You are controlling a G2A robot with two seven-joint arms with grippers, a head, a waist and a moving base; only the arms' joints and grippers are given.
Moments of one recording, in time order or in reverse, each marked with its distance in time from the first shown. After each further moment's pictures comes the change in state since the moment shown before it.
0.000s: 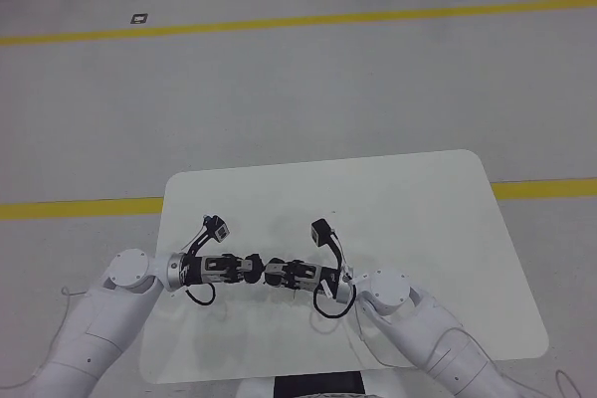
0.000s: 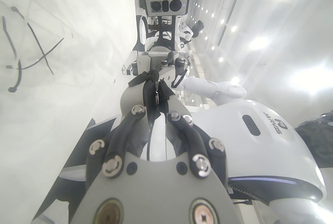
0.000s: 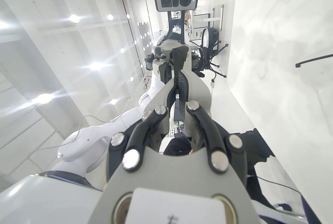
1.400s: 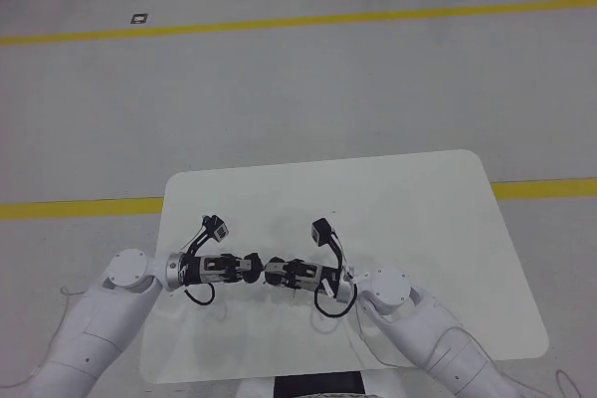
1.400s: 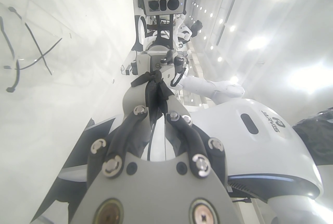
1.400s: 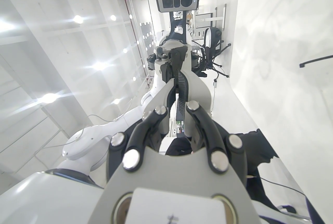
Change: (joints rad) left arm -0.004 0.008 0.007 0.003 -0.020 -0.010 -0.004; right arm 0.002 0.001 0.002 0.005 0.019 -0.003 0.006
